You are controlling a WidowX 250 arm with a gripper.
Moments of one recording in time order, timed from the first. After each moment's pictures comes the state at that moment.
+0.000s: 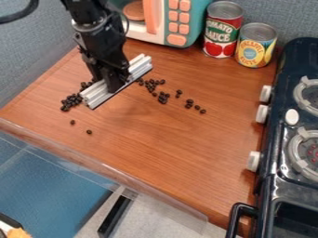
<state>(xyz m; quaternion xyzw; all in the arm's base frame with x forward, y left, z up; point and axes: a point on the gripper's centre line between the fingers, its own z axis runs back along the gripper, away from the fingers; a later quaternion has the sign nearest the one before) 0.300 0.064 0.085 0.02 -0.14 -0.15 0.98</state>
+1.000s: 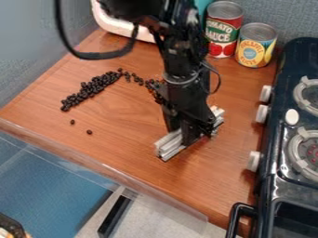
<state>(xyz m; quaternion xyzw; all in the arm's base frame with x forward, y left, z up) 0.293 -0.058 0.036 -0.03 -0.08 -0.19 0.98</state>
